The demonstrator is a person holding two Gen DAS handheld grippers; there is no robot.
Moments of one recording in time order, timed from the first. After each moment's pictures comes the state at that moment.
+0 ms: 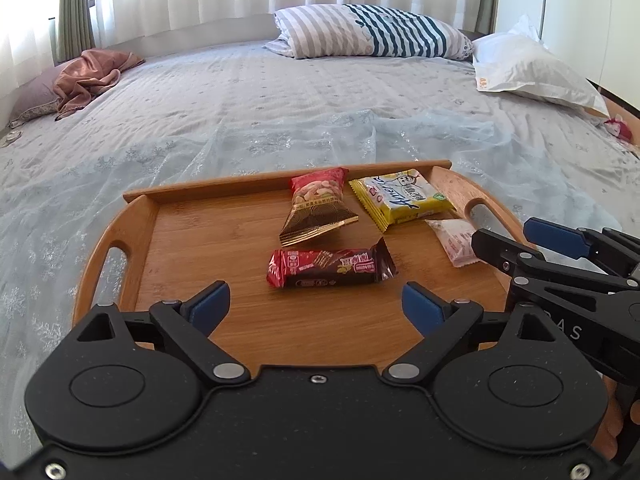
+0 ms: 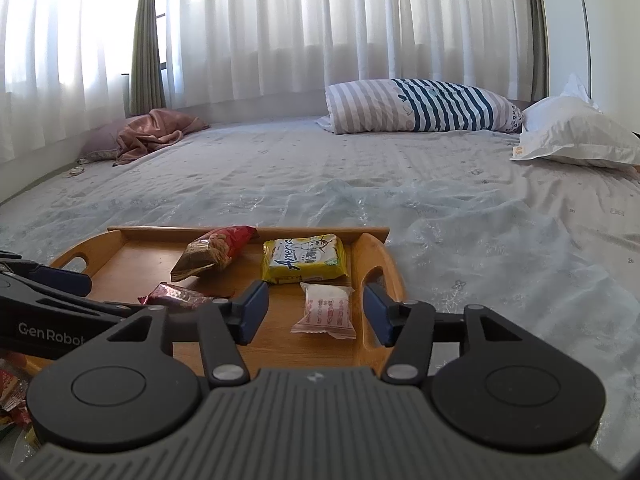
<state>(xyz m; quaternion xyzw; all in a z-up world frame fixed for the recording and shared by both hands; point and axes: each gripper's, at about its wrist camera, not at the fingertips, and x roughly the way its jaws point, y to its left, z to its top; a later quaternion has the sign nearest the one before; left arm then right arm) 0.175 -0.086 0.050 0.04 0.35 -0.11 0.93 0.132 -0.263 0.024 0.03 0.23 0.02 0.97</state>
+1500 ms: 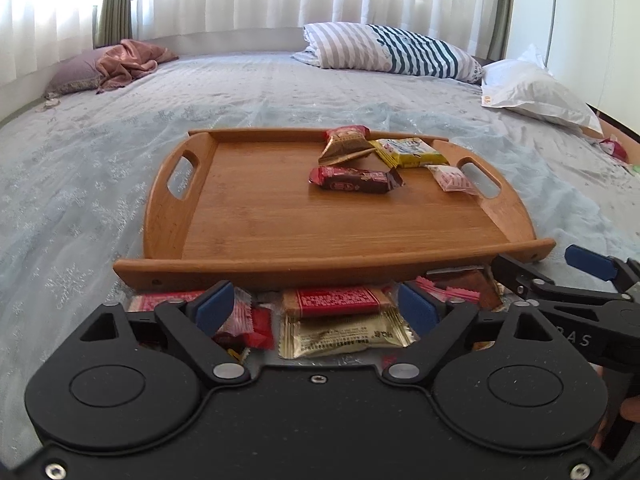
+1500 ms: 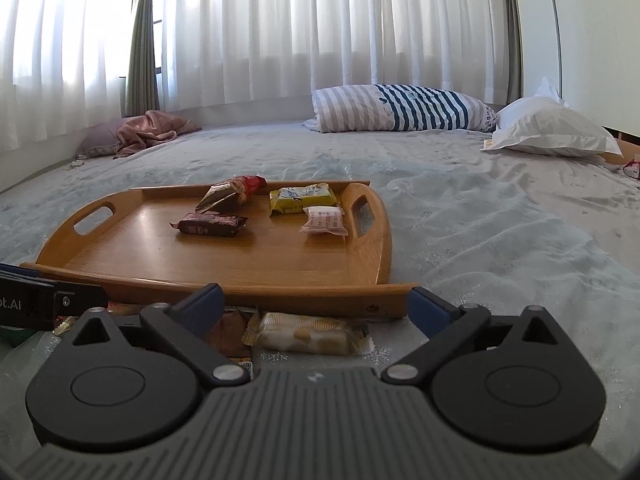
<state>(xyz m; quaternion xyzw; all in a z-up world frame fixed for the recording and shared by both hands) 0.053 -0.034 0.029 0.00 0.33 -0.10 0.94 0.027 -0.247 -0.009 0.03 0.21 -0.01 0.98</state>
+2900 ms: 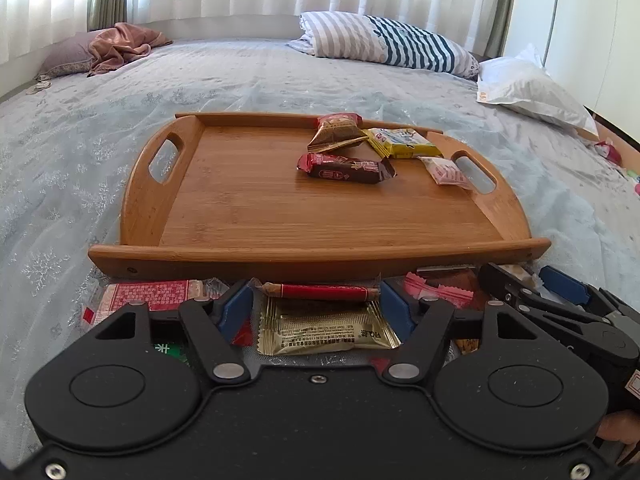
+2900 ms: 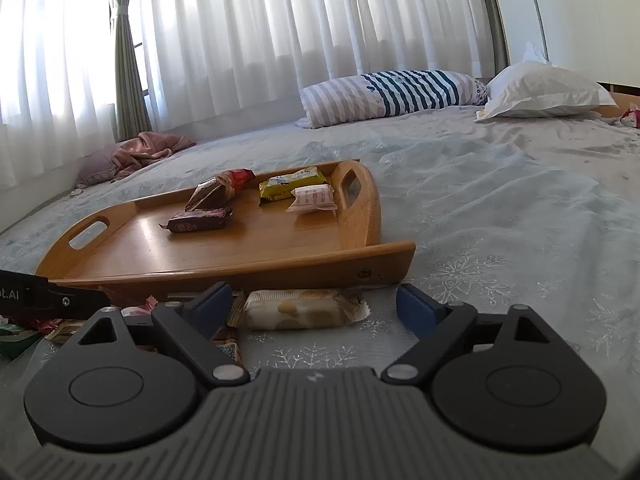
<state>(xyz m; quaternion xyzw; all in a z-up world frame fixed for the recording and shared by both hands) 0.063 -0.039 0.019 -0.01 0.34 -0.10 0.93 0.026 -0.263 -0.036 0.09 0.21 -0.01 0.97</state>
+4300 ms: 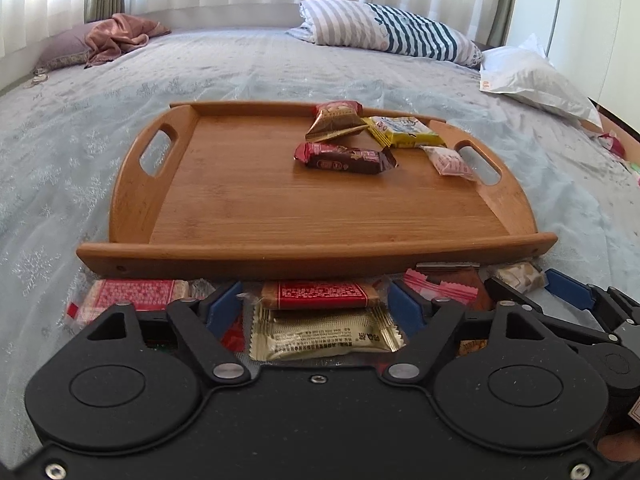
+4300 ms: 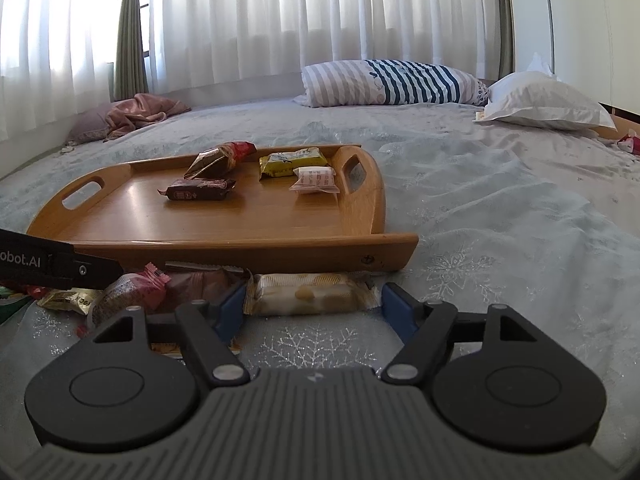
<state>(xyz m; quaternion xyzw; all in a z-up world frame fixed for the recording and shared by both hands) 0.075 -0.044 0.013 -0.02 0.36 -0.10 0.93 0.027 -0.247 -0.031 0.03 0.25 -0.02 0.97</state>
